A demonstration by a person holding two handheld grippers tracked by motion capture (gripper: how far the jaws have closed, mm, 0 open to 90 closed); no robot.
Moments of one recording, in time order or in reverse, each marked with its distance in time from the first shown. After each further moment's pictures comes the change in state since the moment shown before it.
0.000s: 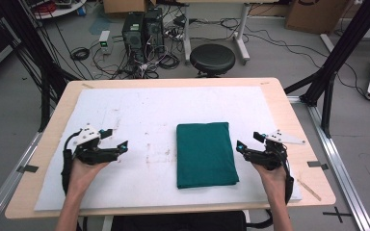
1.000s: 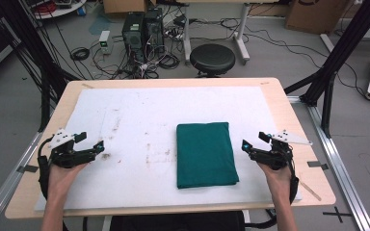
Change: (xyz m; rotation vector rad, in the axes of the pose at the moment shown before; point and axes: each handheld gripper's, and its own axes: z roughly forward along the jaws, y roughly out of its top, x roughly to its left) left arm 0.038 -0.022 -0.033 0.001 0.142 -0.071; right arm -0.014 -0.003 -0.006 -0.006 -0.018 0.021
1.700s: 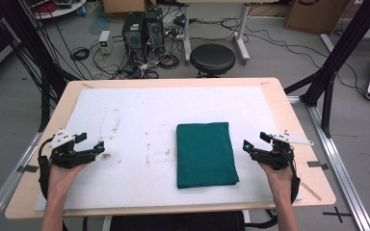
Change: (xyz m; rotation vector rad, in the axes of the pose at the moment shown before) left arm 0.000 -0.001 0.000 0.013 -0.001 0.001; right arm -0.003 -0.001 -0.002 0.004 -0.005 0.003
